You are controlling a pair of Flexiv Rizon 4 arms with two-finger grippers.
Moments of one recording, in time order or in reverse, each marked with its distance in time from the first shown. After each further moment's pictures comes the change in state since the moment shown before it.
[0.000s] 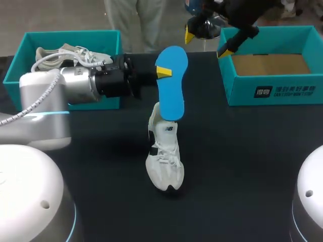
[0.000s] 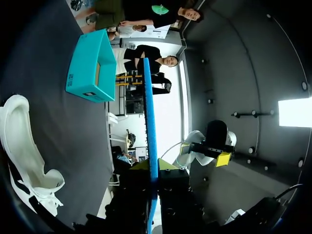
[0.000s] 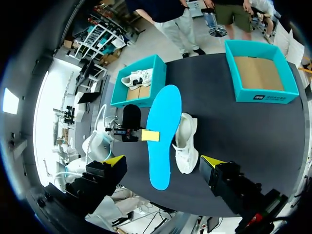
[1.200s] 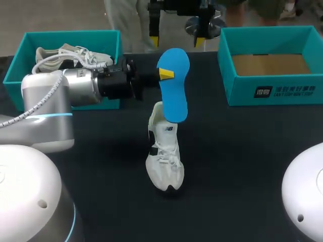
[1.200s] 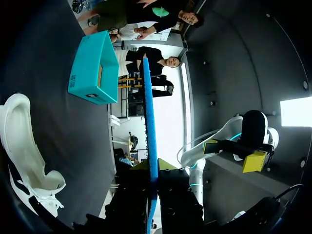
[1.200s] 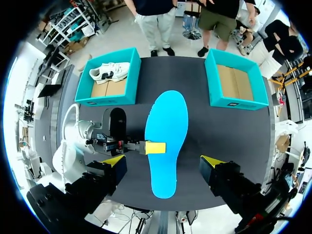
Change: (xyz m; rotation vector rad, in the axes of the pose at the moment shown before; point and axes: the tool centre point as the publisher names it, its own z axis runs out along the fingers) left arm -0.006 0.001 0.005 0.022 -0.021 -0.001; right arm 0.044 0.020 0.033 0.039 -0.439 -0.015
